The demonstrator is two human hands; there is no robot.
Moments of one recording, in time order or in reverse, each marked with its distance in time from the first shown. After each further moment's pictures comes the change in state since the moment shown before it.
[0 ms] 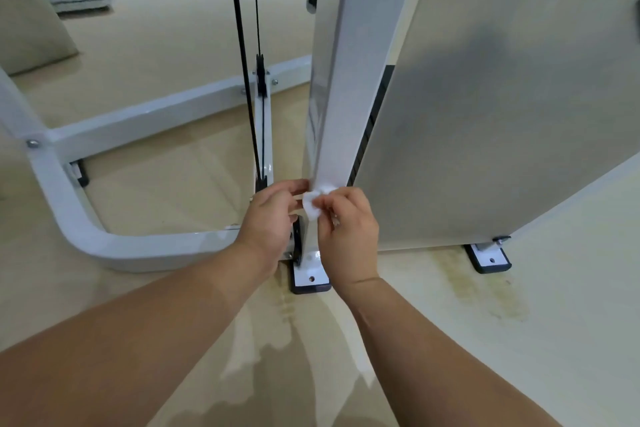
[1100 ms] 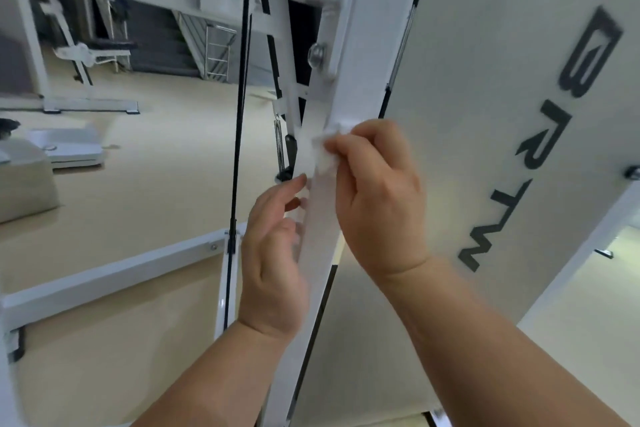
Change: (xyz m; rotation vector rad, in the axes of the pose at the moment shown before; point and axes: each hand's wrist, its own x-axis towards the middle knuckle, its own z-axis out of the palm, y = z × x) left_hand -0.038 0.223 0.051 -0.269 0.029 0.901; right_hand 0.228 -0.206 -0.162 -0.212 0.490 -0.848
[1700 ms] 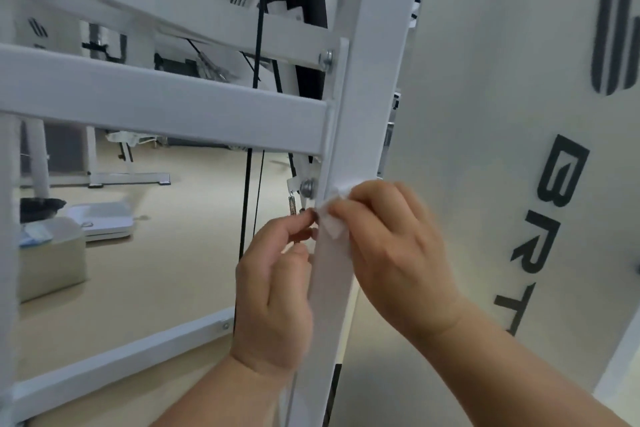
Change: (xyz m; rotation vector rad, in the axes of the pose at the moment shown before) left_hand 0.065 0.074 0.030 0.146 -0.006 0.166; right_hand 0.071 0.026 -0.020 -0.055 -0.044 -0.244
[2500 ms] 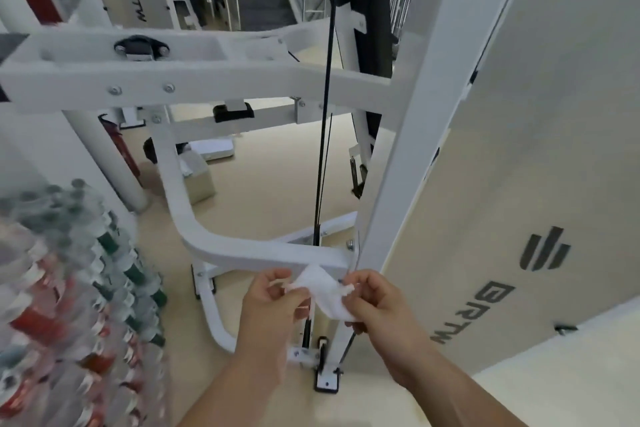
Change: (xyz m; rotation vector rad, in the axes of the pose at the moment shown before) left_hand 0.142 0.287 -0.011 0.062 0.406 -1.148; right_hand 0.246 0.007 -0.132 1.184 -0.988 1.641
